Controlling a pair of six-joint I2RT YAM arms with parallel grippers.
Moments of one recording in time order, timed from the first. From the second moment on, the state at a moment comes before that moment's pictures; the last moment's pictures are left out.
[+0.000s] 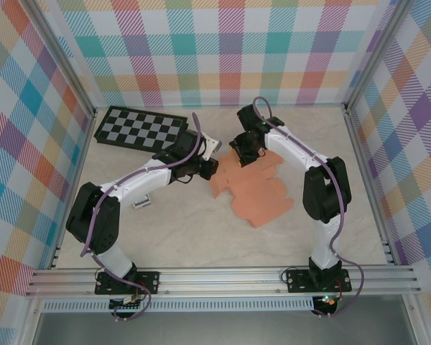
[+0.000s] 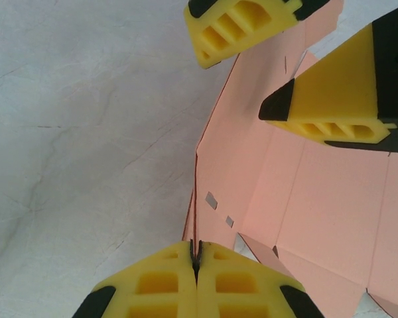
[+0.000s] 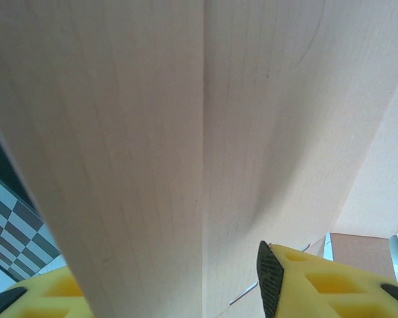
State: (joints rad) left arm -0.59 1.66 1.21 -0.35 0.19 -0.08; right arm 0.50 1.99 1.71 -0.86 -0.17 1.52
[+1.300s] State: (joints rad) left arm -0.42 1.36 0.86 -0.24 0.43 0.05; right arm 0.40 1.82 1.27 -0.23 -0.51 1.36
